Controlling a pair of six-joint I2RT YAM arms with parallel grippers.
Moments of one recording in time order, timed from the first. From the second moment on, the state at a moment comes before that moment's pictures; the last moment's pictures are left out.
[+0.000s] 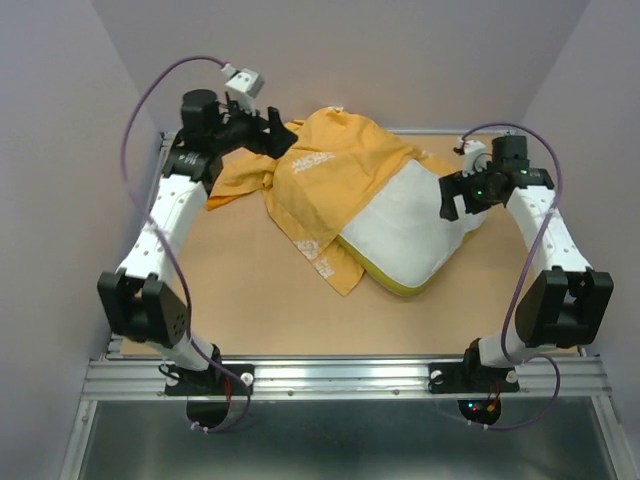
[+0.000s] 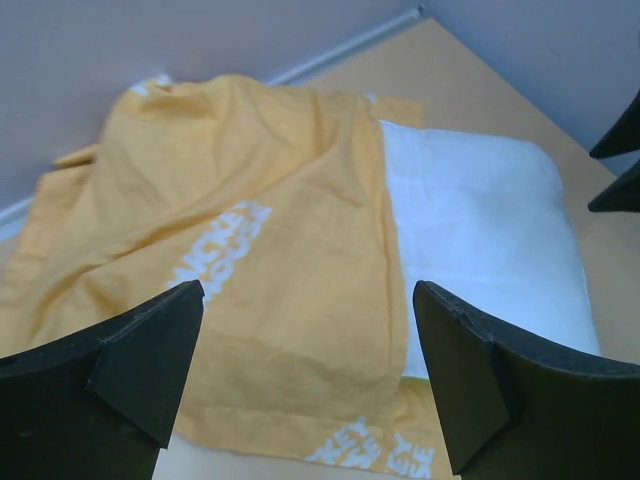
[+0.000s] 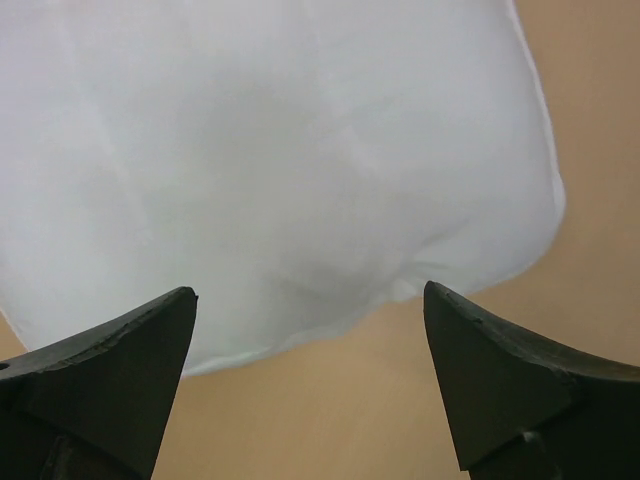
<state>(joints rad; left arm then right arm) -0.26 1.62 1.61 -0.25 0.57 -0.06 -0.14 1.53 1.36 -0.82 -0.38 -0.35</state>
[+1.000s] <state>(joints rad) -0.26 1.00 0.84 -0.42 0.48 0.57 0.69 1.83 1.33 -0.69 0.15 -0.29</state>
